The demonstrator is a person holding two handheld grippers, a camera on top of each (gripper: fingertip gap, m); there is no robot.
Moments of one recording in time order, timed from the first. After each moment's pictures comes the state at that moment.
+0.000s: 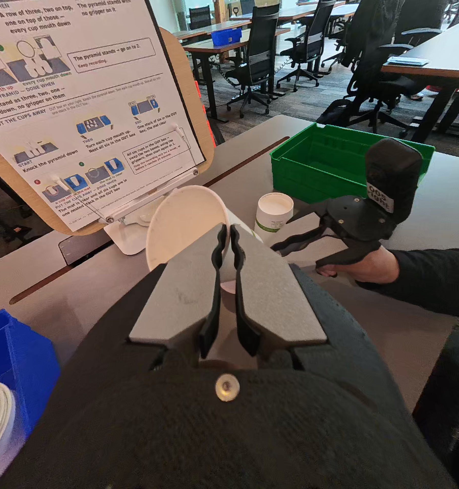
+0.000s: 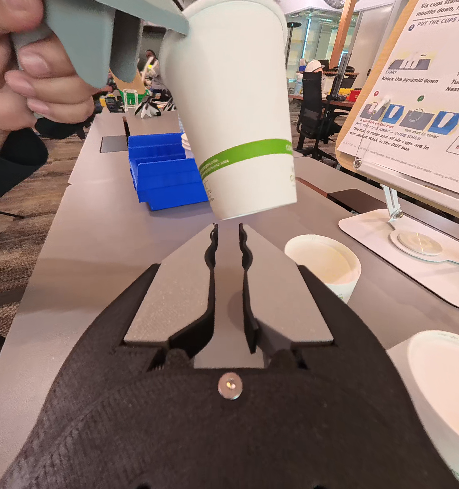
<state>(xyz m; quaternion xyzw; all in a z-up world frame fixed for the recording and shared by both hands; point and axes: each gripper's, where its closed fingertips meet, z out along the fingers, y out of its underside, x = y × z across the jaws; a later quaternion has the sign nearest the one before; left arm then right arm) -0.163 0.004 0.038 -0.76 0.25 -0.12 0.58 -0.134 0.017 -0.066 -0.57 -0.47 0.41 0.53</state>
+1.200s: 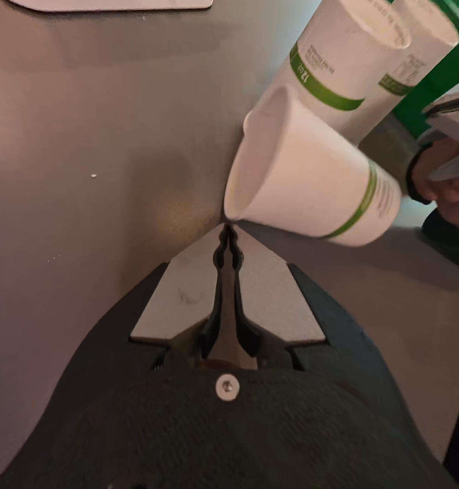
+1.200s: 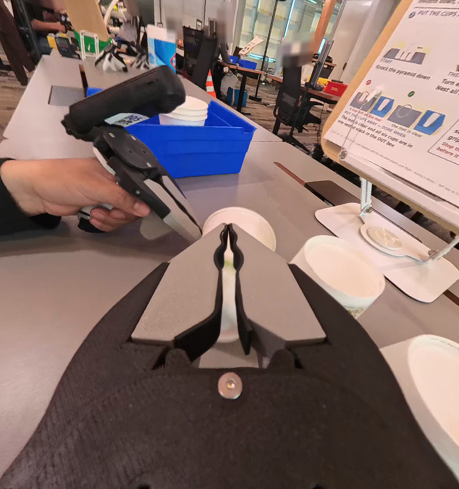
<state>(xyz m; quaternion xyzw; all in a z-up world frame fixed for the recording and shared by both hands) -0.207 0.037 -0.186 -0.88 0.14 -0.24 0.39 -0.144 0.029 -0.089 -0.58 -0.50 0.32 0.55</state>
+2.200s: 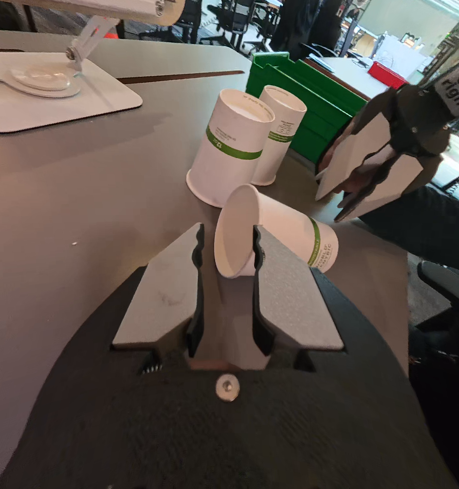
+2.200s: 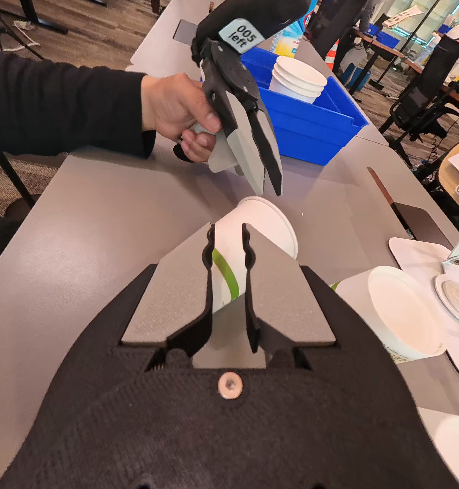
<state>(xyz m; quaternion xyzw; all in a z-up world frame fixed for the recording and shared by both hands) -0.201 0.022 -0.130 -0.79 0.22 -0.34 0.46 -0.134 -0.025 -0.110 -0.48 -0.68 0.34 0.44</state>
